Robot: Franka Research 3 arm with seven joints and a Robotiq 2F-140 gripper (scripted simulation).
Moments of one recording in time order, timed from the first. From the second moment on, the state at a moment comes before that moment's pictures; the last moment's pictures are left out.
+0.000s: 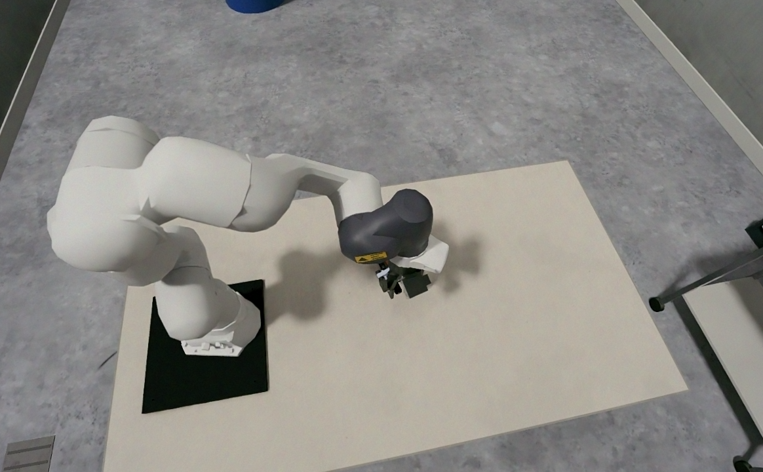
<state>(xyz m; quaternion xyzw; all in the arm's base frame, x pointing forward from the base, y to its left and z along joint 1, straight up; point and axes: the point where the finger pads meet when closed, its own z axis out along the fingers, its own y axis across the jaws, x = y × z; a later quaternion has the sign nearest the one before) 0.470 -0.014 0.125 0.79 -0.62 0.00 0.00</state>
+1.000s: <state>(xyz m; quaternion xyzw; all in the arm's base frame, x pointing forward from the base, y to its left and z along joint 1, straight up) 0.468 -0.014 0.093 0.79 -0.62 0.00 0.00</state>
